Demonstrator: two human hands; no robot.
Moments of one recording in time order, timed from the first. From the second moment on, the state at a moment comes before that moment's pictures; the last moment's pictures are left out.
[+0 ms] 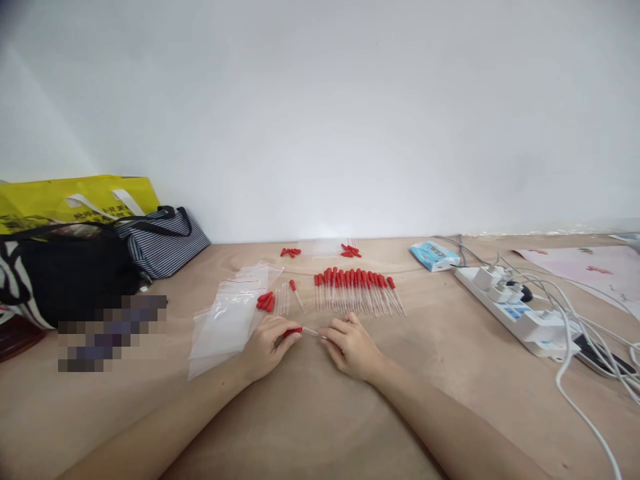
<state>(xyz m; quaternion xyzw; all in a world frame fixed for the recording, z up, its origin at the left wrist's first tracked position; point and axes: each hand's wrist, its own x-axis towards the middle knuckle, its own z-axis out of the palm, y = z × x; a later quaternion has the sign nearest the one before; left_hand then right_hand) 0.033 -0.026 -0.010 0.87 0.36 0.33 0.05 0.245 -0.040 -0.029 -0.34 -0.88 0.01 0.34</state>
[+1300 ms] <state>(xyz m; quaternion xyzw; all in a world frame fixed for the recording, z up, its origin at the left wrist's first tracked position) 0.032 -0.027 -0.010 0.91 0.29 0.28 0.07 0.229 -0.037 -0.023 -0.33 -0.88 -0.07 0.34</state>
